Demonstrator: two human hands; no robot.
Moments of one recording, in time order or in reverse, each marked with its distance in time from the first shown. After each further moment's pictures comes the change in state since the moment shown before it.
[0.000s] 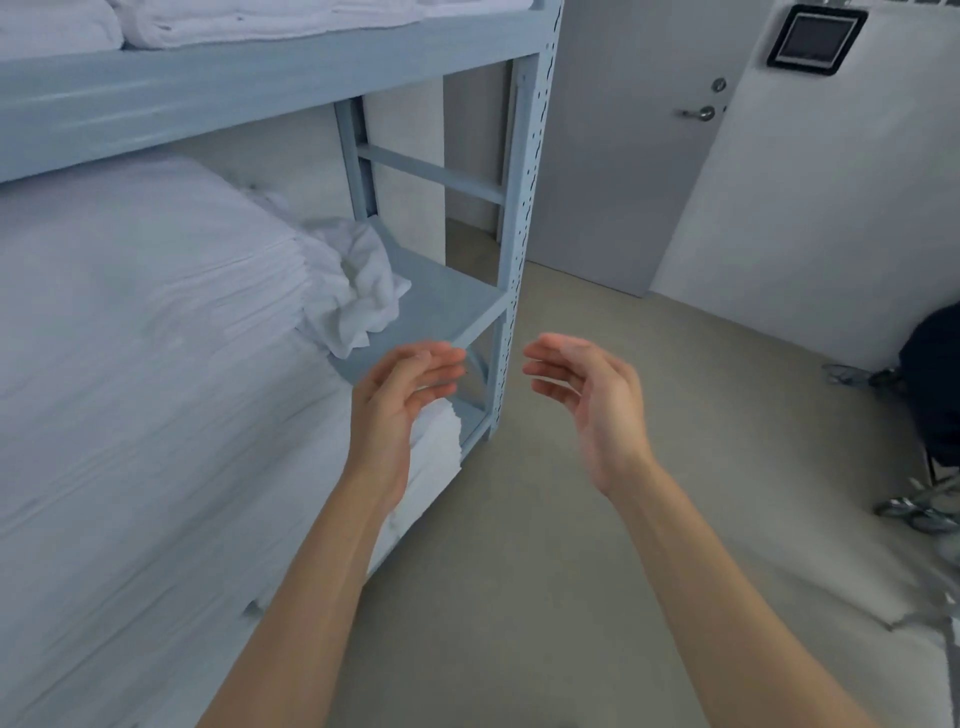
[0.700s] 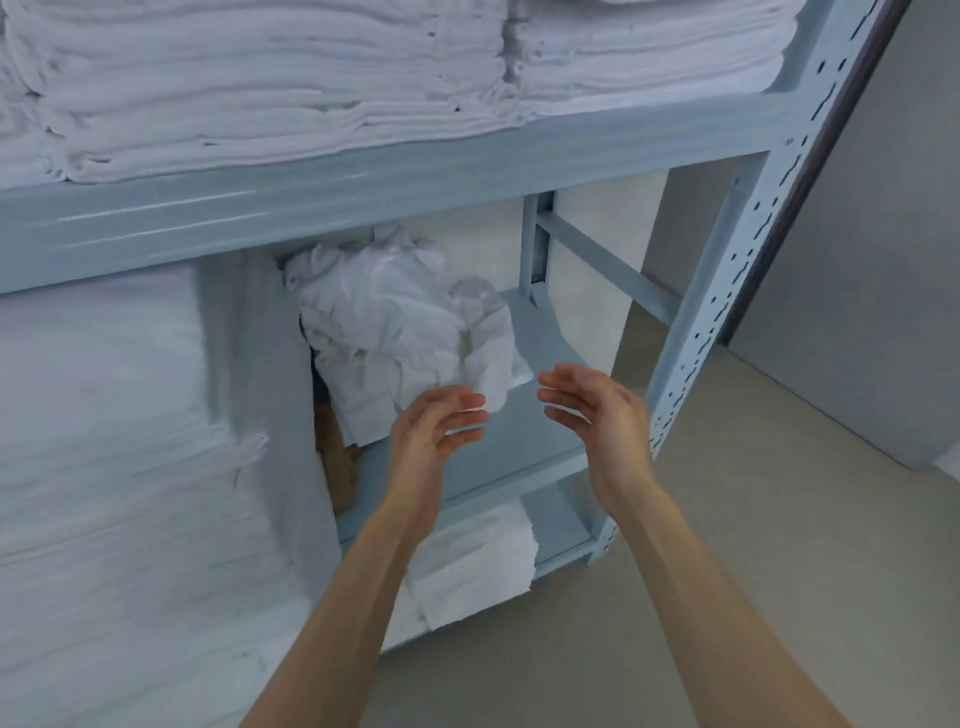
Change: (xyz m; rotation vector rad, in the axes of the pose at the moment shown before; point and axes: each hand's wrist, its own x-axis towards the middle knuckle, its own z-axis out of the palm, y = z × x) left_hand 0.244 -0.056 0.062 0.018 0.586 0.074; right_hand 0.340 0.027 0.026 0.076 -0.408 0.232
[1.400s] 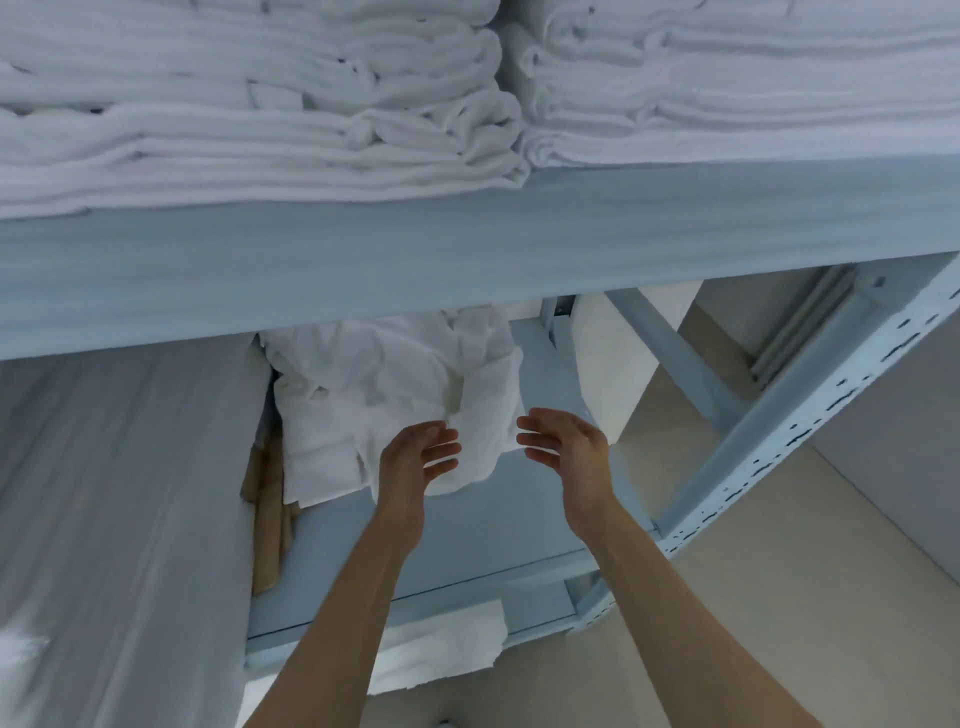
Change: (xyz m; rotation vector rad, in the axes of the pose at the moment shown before) left_hand 0.204 -0.085 0.029 -0.055 0.312 -0.148; right_hand 0.230 0.063 -0.002 -0.209 -0.070 0.203
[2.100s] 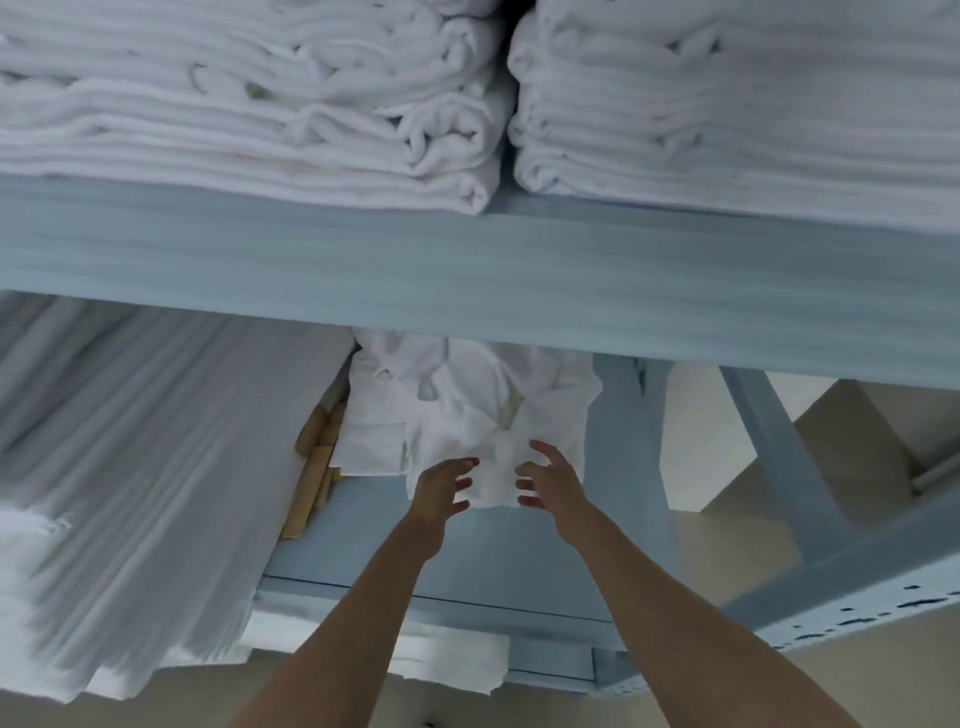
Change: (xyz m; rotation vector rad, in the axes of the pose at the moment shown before) left_hand 0.026 -0.045 0.015 0.128 0.218 -0.191; right_hand 0.116 0.078 0.018 -0.361 -0.377 0.354
